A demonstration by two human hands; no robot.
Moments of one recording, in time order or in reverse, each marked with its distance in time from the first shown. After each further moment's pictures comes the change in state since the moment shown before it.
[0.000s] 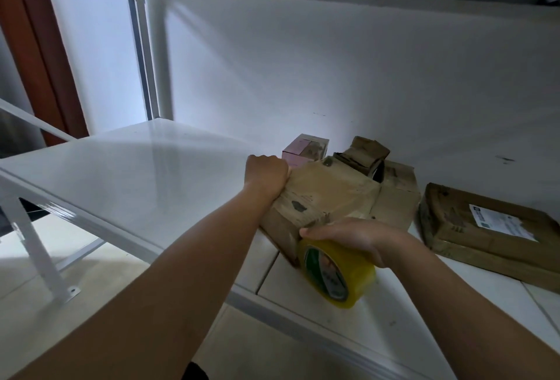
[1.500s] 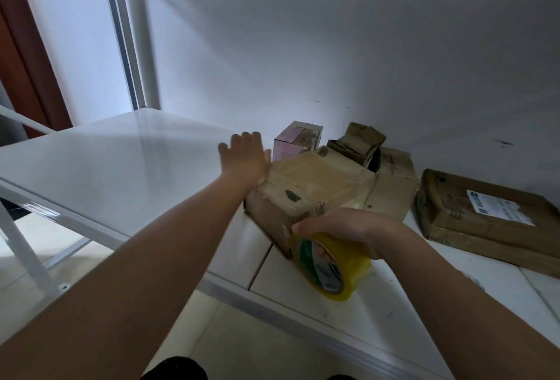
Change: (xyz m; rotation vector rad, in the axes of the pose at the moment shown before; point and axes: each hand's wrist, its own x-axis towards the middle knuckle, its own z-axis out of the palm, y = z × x) left_hand 0.006 -0.017 0.015 -0.145 -0.050 -0.216; right_hand 0.010 0.002 0.001 0.022 0.019 0.019
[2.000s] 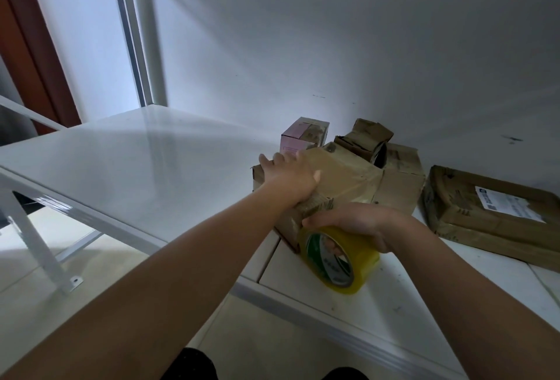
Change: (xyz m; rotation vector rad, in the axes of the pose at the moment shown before) left_hand -0.036 0.054 -0.012 -0.022 -0.288 0.112; right_hand 0.000 -0.001 -0.001 0.005 -0.013 -0.011
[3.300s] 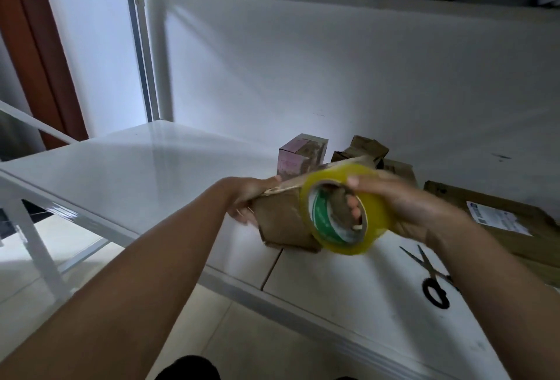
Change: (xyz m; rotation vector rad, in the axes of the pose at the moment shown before) left_hand -0.004 -0.091 -0.008 -0.878 -0.571 -0.298; right_hand -0.071 -0.011 -0.027 0.488 -0.109 -0.602
